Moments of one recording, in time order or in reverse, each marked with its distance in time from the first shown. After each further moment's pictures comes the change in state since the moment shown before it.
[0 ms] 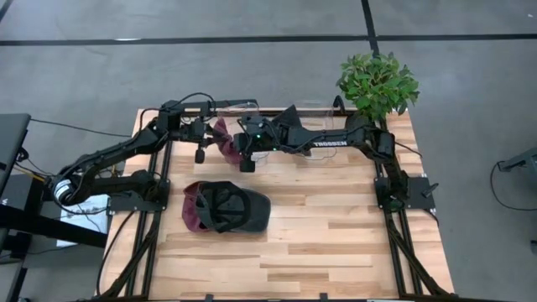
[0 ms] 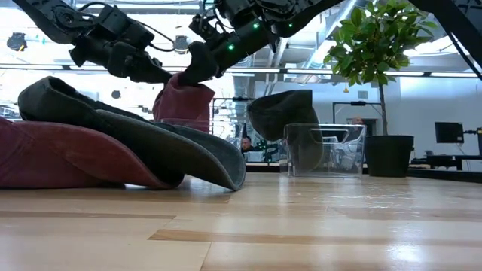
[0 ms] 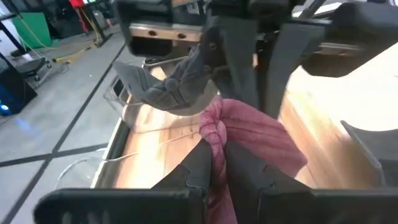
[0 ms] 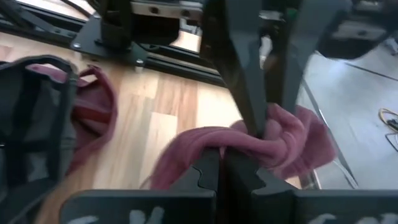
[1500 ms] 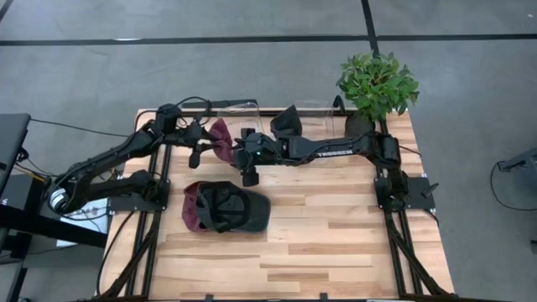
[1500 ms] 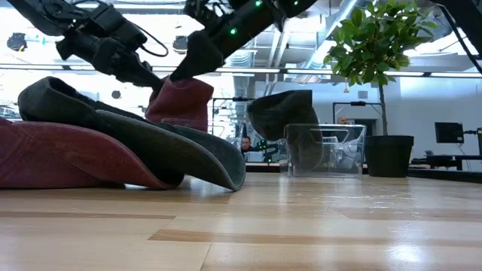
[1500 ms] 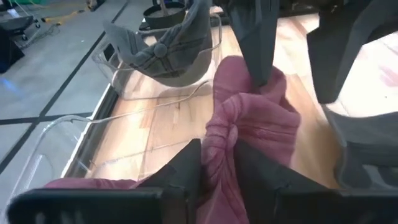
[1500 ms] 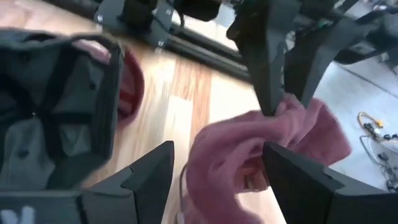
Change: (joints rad) left arm 0.001 -0.113 -0.001 -0.227 -0.050 -0.028; right arm 0.107 -0.045 -0.002 -0.115 0.161 -0.075
